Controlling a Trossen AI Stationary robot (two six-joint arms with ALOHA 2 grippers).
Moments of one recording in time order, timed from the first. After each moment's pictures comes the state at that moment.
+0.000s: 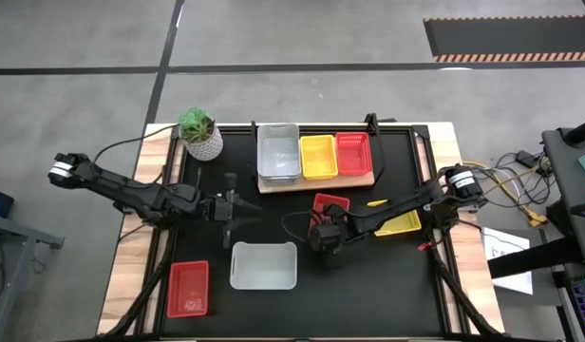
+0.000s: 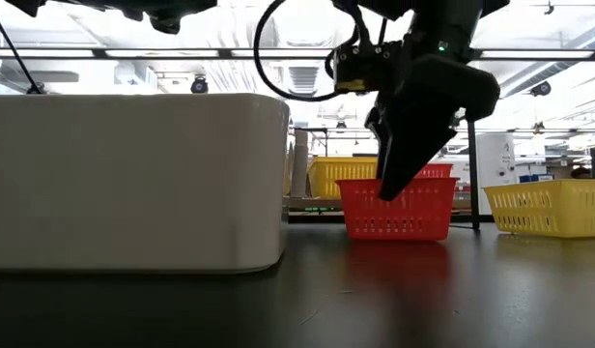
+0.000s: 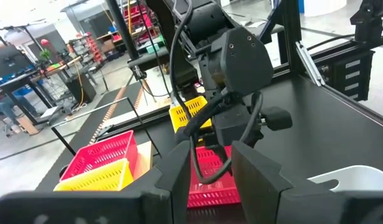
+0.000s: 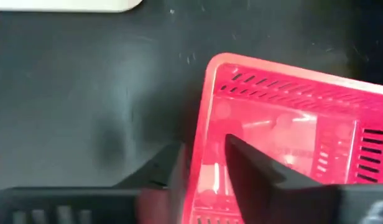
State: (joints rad) left arm -0.26 0.90 0.57 0.23 -0.24 0.29; right arm 0.26 1.83 1.22 -0.62 0.16 0.24
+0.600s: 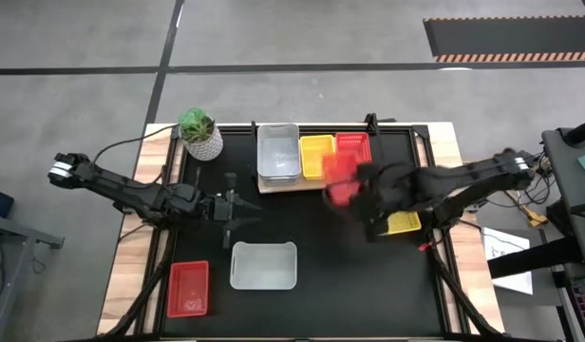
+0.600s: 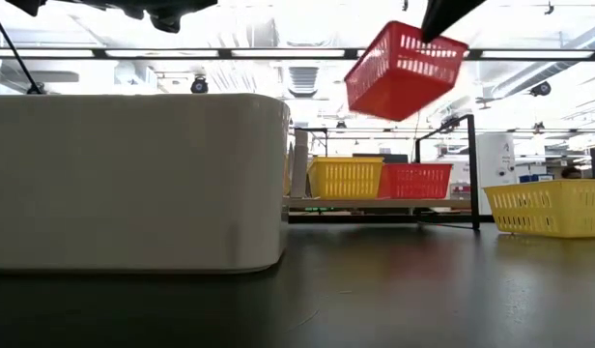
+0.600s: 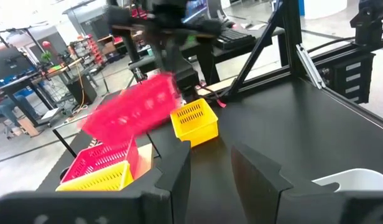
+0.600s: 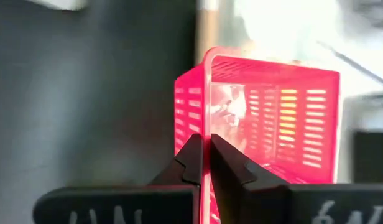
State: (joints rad) left arm -0.26 0.90 0.57 0.24 -0.24 0.30; right arm 0.25 1.36 1.39 -1.12 0.41 -0.15
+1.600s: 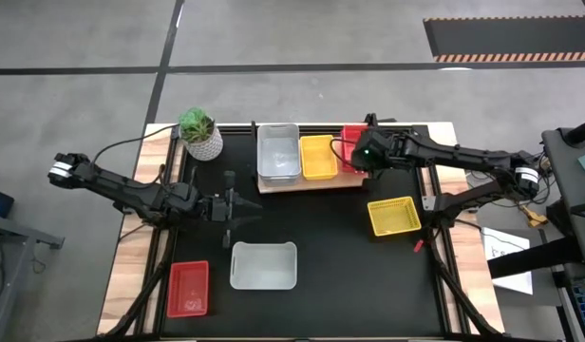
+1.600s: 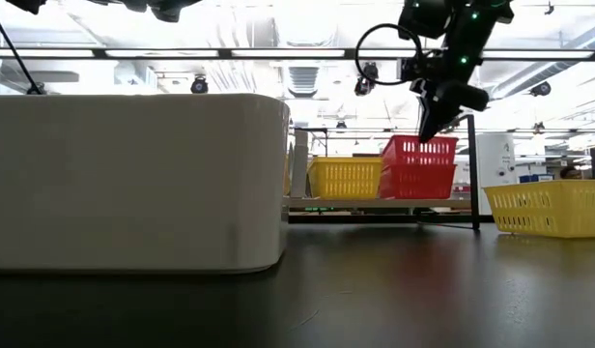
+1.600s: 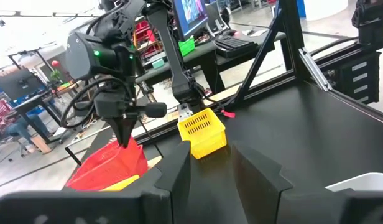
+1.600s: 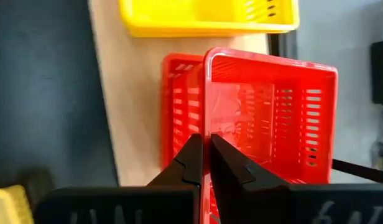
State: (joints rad) left arm -0.26 0.90 0.57 0.28 -0.24 0.37; right arm -0.36 1.29 1.01 -0.80 0.25 -0.45
